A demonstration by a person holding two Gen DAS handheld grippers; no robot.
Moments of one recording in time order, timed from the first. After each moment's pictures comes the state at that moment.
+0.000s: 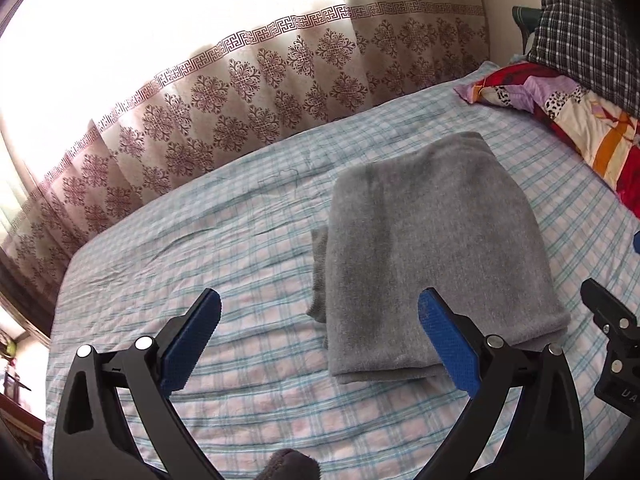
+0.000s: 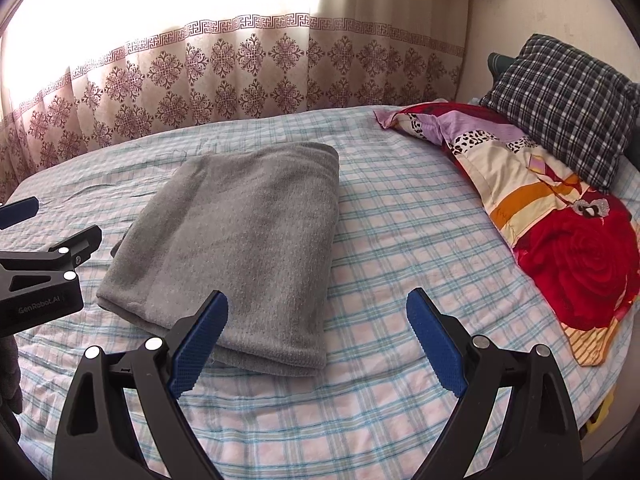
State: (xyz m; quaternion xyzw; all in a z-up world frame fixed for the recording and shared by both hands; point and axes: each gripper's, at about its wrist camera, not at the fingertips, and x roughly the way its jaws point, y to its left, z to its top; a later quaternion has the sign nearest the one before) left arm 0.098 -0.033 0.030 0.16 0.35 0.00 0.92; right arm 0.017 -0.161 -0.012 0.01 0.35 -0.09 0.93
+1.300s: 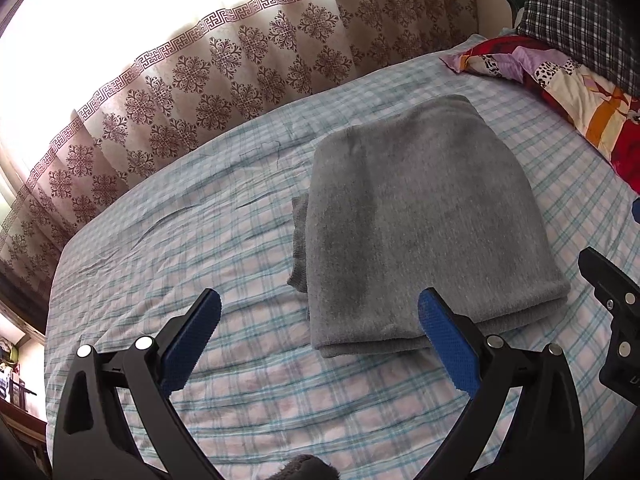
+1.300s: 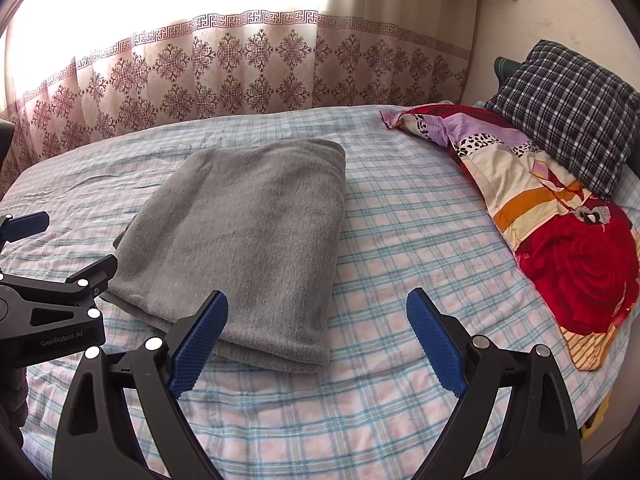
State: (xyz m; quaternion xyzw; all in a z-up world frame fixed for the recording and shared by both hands) left arm 0.098 -0.035 0.009 0.17 0.40 -0.02 0.90; right arm 0.019 -0.156 -0.014 0.00 0.36 -0.08 0.93
